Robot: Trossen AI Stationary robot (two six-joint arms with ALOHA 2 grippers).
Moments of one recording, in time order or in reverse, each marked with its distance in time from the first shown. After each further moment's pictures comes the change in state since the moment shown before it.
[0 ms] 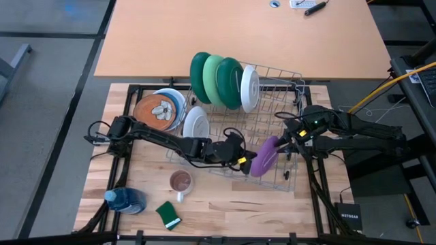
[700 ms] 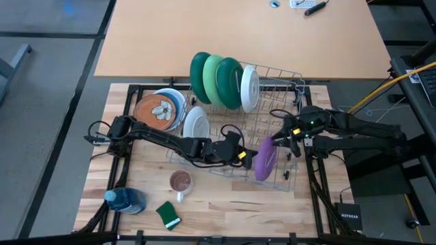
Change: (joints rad) left arm 0.003 0.000 0.000 0.032 -0.043 -0.197; right arm 0.000 0.041 0.000 -0.030 0.217 0.000
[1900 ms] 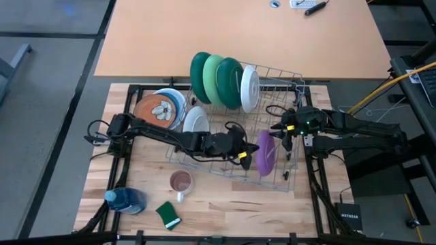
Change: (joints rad) left arm 0.042 -0.019 0.004 0.021 0.072 0.382; right arm -0.001 0.038 0.000 -0.001 0.285 0.003
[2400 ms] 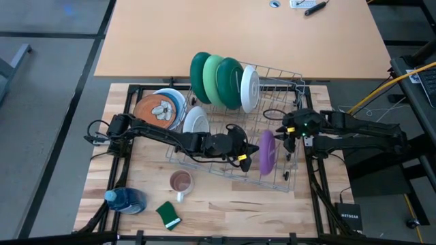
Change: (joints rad) left arm -0.008 0.001 0.000 -0.008 0.000 0.098; right arm 0.000 -0.001 0.000 -0.165 0.012 0.030
